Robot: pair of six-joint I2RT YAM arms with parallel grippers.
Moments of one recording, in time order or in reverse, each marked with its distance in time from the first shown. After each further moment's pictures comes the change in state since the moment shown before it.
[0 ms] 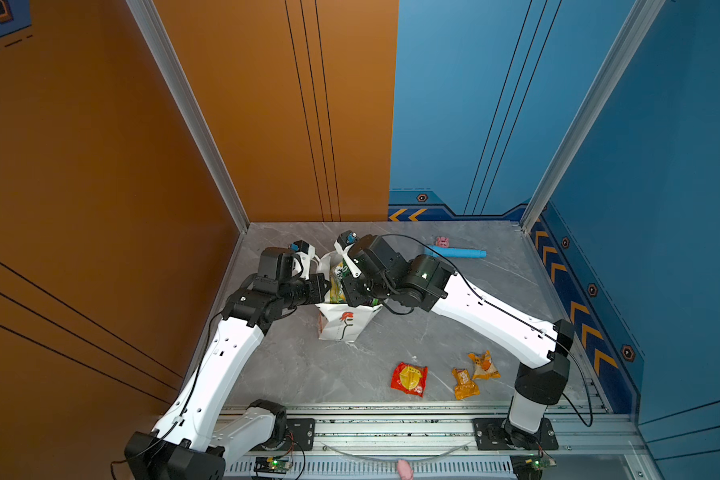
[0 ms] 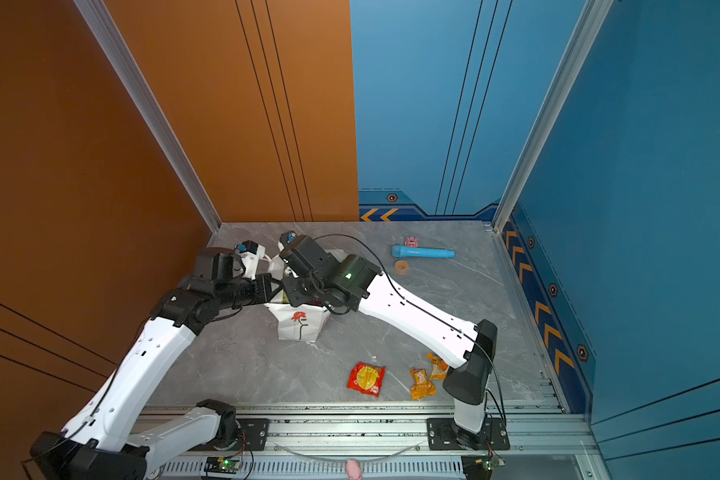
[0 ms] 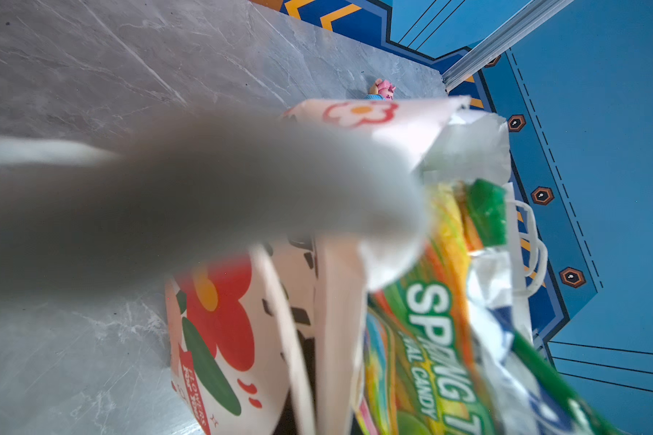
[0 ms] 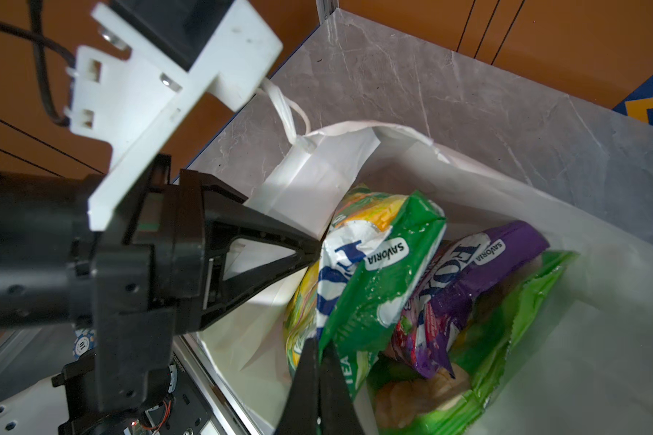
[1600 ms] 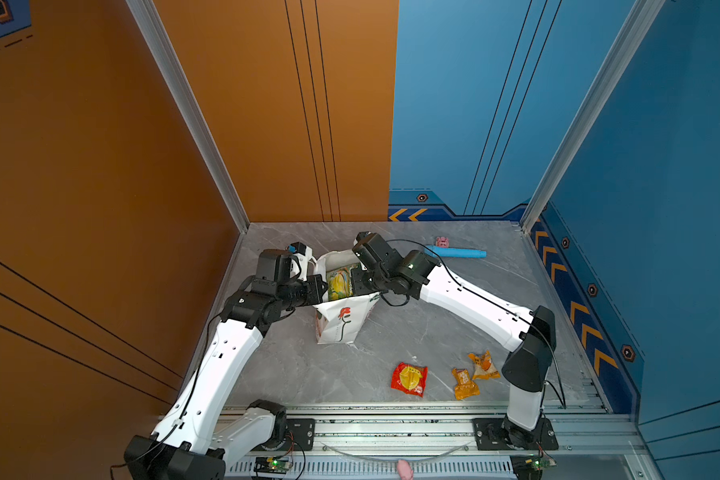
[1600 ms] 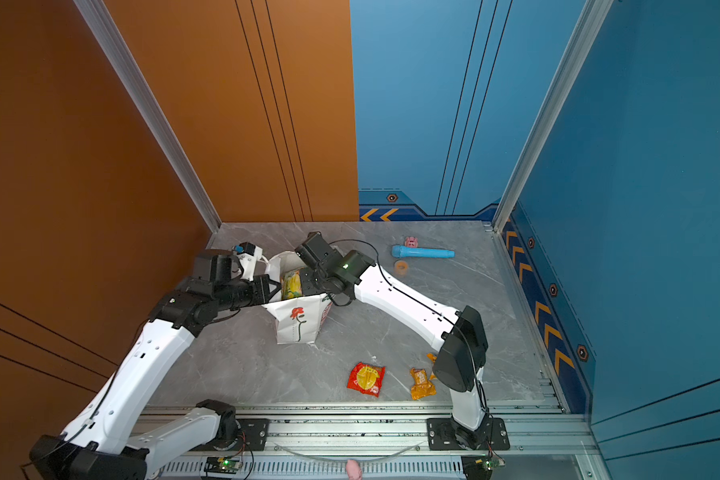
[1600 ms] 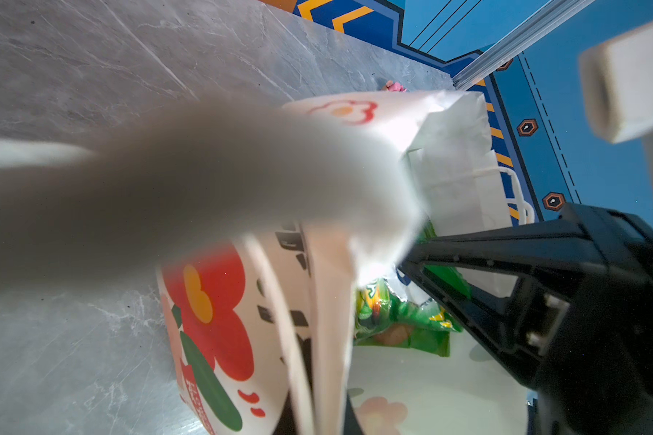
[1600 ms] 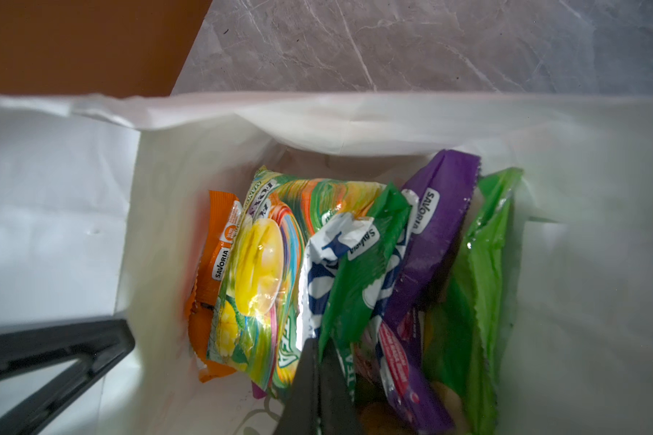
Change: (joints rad) left arm 0.016 -0.013 -0.014 -0.004 -0.019 -0.001; right arm -0.123 0.091 -0.075 0.035 -0.024 0.203
